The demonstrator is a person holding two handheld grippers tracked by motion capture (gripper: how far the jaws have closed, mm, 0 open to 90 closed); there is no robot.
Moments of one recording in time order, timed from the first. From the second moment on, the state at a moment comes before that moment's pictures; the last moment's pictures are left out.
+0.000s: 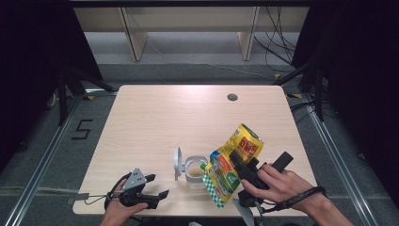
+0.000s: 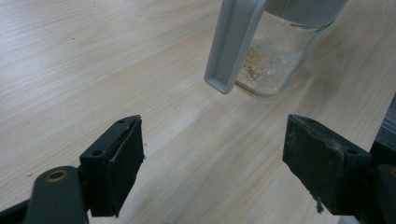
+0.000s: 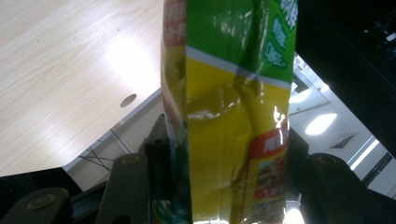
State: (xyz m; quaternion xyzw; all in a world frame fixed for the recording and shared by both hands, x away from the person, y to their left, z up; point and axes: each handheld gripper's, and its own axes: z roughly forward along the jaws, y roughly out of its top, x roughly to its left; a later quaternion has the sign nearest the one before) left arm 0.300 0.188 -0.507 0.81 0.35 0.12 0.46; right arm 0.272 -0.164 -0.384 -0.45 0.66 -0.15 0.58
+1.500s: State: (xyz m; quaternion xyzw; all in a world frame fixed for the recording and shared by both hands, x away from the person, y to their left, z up) left arm 0.300 0.188 -0.507 0.81 0.35 0.12 0.46; right arm 0.286 -0.165 -0.390 -0.45 0.67 -0.13 0.58
